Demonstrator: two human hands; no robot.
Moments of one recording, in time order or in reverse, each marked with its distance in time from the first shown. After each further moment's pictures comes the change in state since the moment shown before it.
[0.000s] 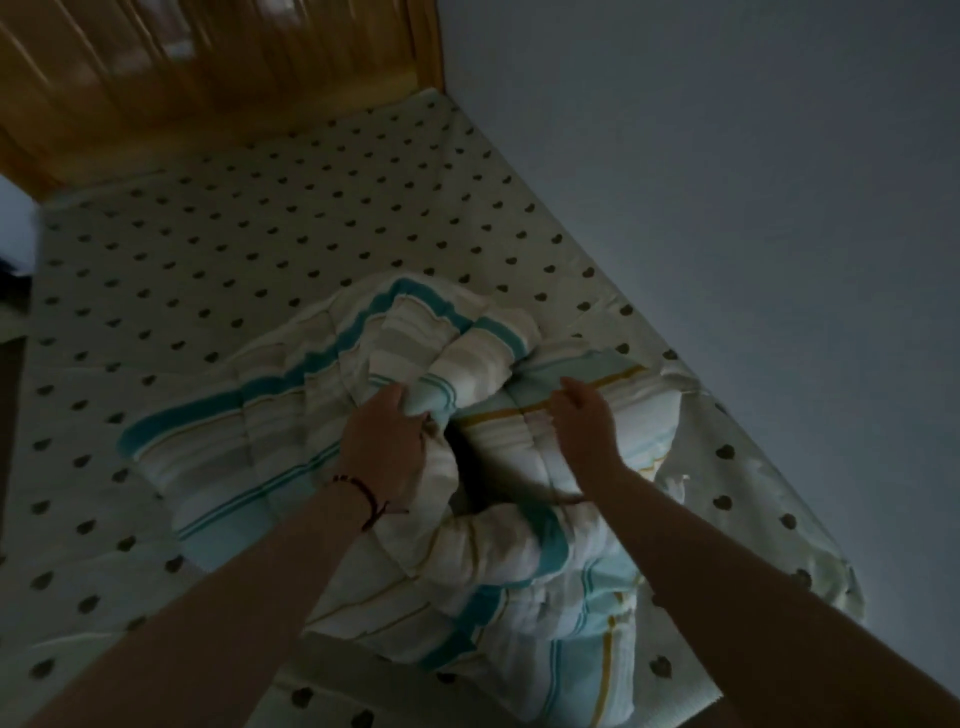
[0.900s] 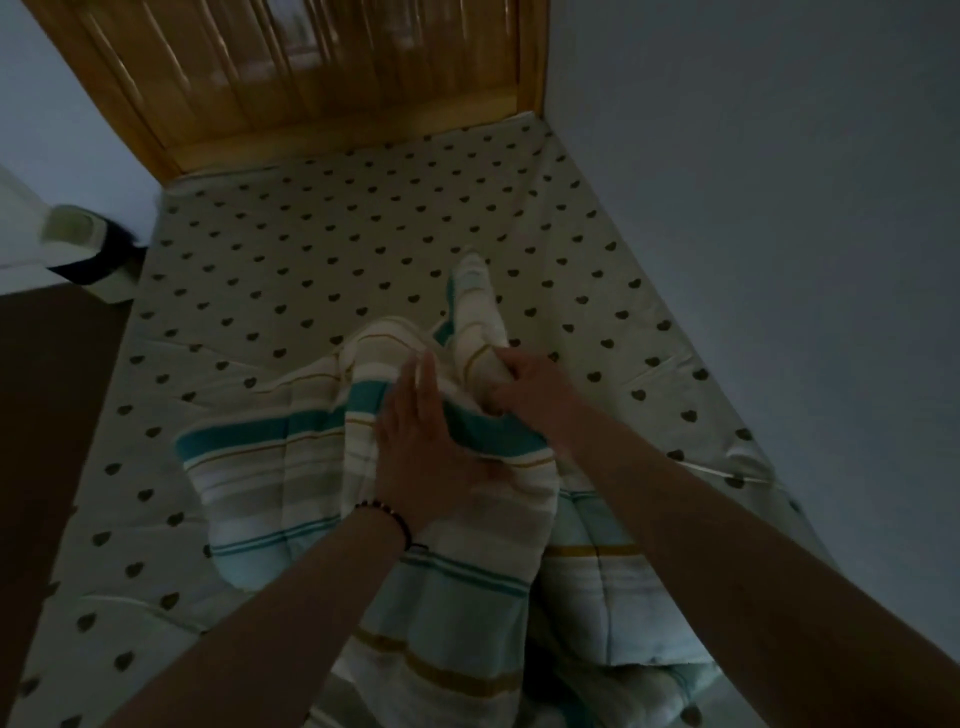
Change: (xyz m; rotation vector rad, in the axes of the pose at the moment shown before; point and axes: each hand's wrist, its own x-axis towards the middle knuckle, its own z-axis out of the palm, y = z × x) left_hand 0.033 0.028 -0.018 -0.007 0.103 -0.037; right_hand 0.064 -0.132 0.080 -0.247 -0.659 -0.158
